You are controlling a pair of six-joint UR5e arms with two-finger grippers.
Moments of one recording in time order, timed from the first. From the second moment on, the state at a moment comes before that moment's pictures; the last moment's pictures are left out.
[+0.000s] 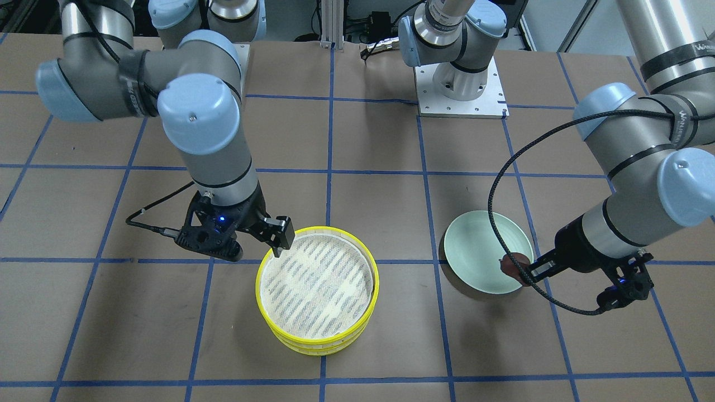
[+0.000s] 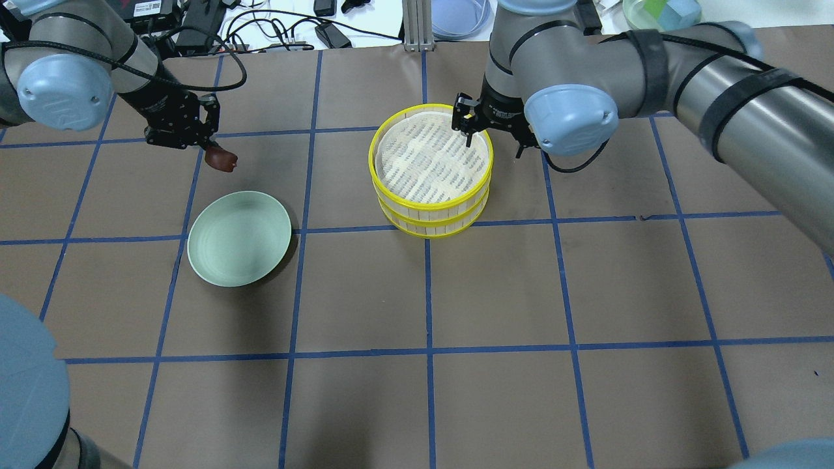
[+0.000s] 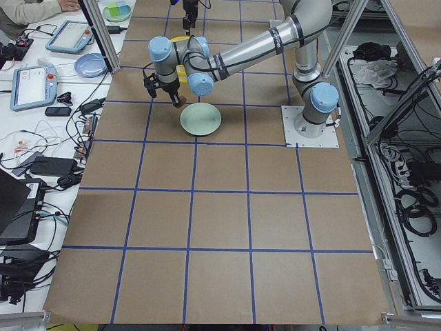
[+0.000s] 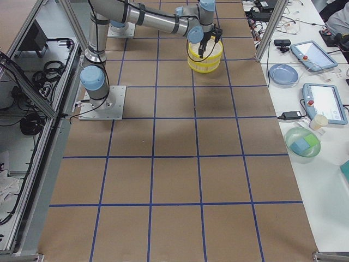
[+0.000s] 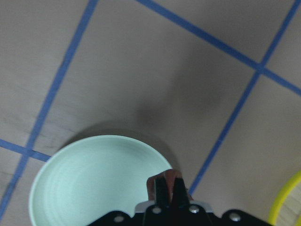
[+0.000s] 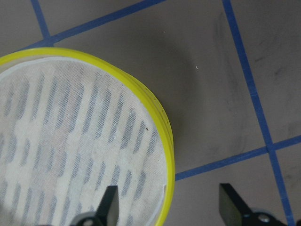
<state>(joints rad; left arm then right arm) -1.35 -1.94 -1.51 -1.26 1.38 -0.27 1.74 -1.28 1.56 -1.96 -1.55 0.41</state>
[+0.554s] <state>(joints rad) -1.54 -1.95 -1.52 -1.01 1.12 -0.63 1.61 -1.54 1.56 -1.64 -1.54 0.05</state>
